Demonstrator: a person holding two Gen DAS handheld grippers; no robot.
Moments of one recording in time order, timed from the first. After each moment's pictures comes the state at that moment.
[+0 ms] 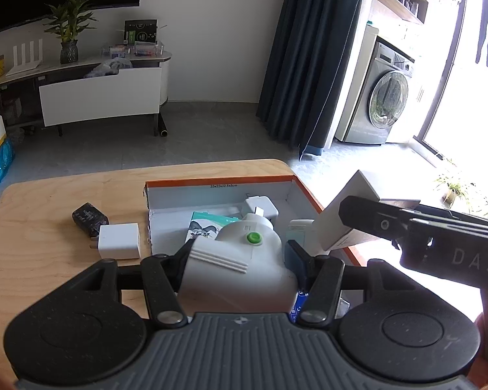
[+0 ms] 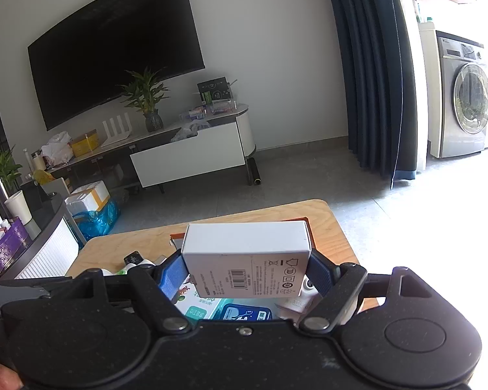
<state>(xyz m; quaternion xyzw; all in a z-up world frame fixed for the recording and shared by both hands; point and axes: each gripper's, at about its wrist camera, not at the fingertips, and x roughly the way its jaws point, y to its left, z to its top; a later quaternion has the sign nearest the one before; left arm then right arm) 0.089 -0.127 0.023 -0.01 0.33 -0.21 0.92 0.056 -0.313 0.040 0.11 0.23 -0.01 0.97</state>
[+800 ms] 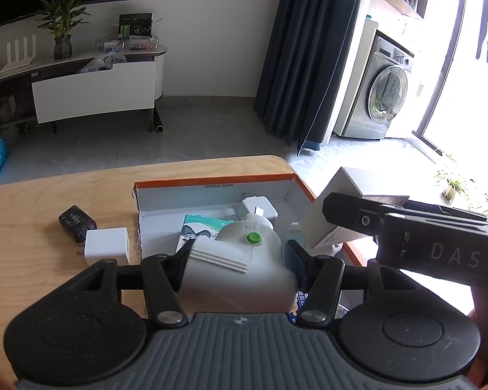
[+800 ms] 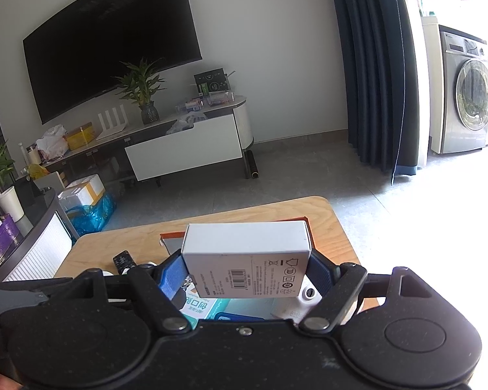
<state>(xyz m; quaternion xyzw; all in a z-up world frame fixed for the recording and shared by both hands) 0.104 -0.140 0.018 -0.01 0.34 -0.22 0.92 0.079 -0.314 0.034 0.11 0.25 -0.01 0.96</state>
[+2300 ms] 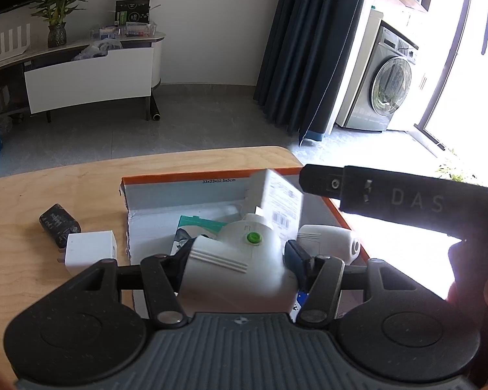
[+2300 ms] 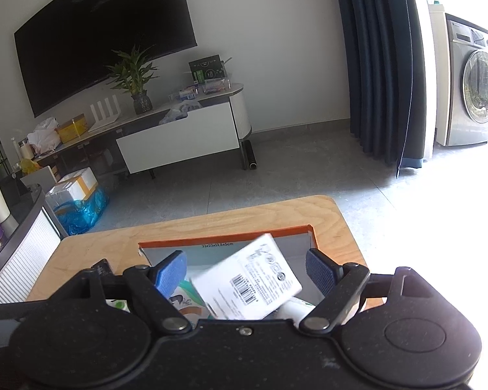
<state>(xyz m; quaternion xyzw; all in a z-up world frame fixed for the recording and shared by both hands) 0.131 -0.150 0.003 -0.01 0.36 -0.22 0.91 0.139 -0.322 0.017 0.11 0.27 -0.01 0.96</state>
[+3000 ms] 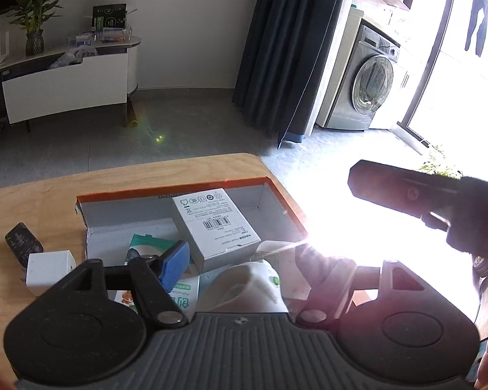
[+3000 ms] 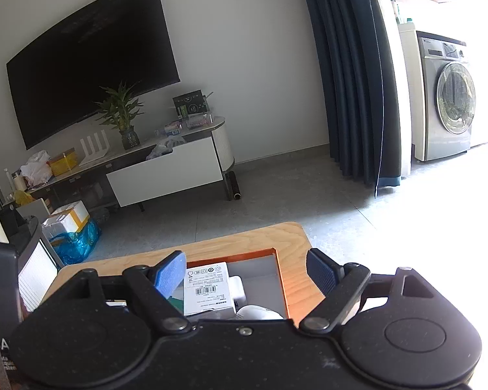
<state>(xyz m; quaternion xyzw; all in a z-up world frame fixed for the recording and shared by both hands) 0.137 -0.181 0.007 -0.01 0.35 -0.25 0.90 0.091 -0.348 0.044 0.13 0.21 -0.04 0.97</state>
